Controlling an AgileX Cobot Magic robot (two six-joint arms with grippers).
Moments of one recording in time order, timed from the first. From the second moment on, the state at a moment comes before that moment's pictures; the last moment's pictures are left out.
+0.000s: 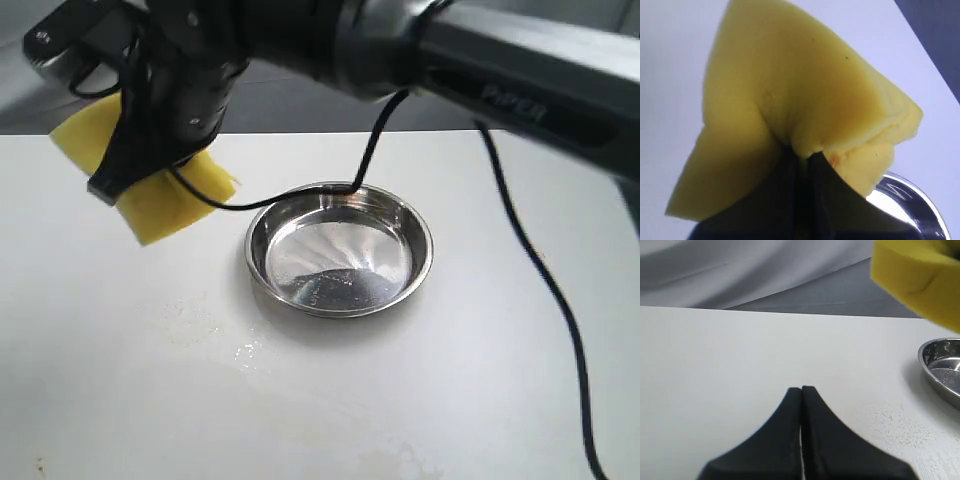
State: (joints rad) left arm -0.05 0.05 0.00 0.09 0.28 -0.15; right arm 0.88 2.10 -2.06 -0.13 0.94 -0.18
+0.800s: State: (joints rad) left arm -0.05 0.05 0.00 0.09 0.28 -0.15; right arm 0.58 2.08 -1.62 -0.04 0.73 -0.11
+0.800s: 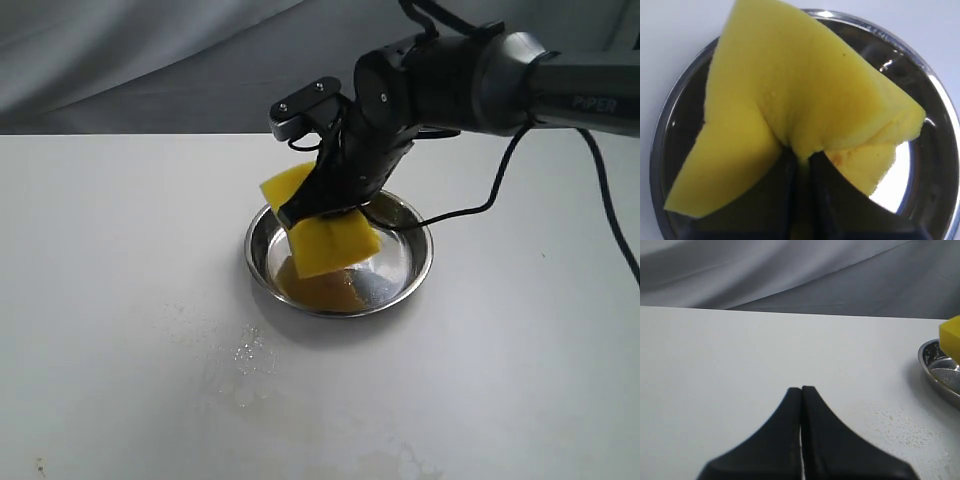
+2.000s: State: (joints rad) left arm -0.05 0.05 0.00 0.09 0.28 -0.15; right arm 0.56 1.13 -0.84 0.11 0.34 -0.13
